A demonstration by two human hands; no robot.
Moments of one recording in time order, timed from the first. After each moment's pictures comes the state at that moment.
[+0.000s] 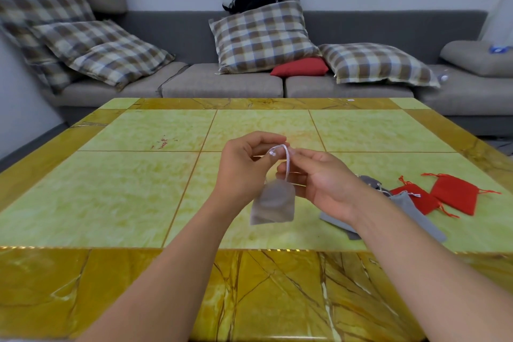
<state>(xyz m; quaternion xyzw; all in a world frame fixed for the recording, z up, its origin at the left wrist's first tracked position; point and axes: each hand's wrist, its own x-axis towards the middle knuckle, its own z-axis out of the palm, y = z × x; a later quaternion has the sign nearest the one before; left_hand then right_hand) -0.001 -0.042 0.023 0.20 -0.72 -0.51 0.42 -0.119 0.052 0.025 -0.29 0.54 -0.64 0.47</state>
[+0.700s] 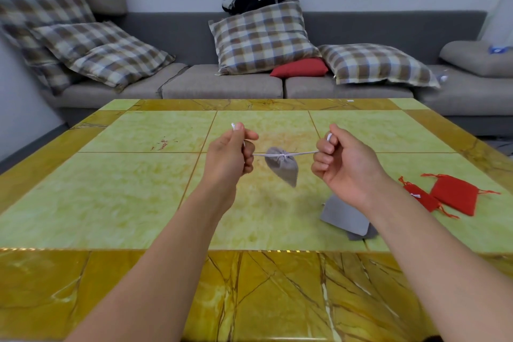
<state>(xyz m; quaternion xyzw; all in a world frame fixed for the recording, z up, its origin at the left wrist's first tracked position) 0.004 -0.060 0.033 0.31 -0.56 -0.66 0.40 -0.150 0.054 0.037 -0.16 0.42 -0.78 0.44</state>
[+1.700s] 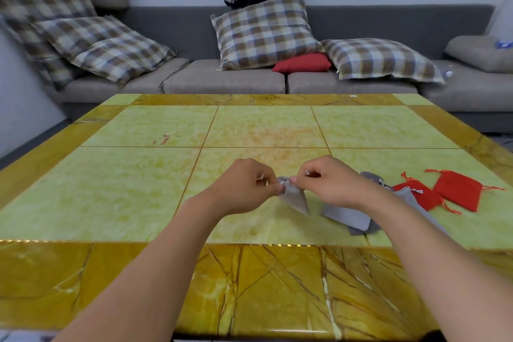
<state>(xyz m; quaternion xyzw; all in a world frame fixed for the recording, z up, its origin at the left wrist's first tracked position) 0.016 -0.054 0.010 0.24 -0.92 -0.28 0.14 -0.147 0.061 0.015 -0.54 0.76 -0.29 0.21</state>
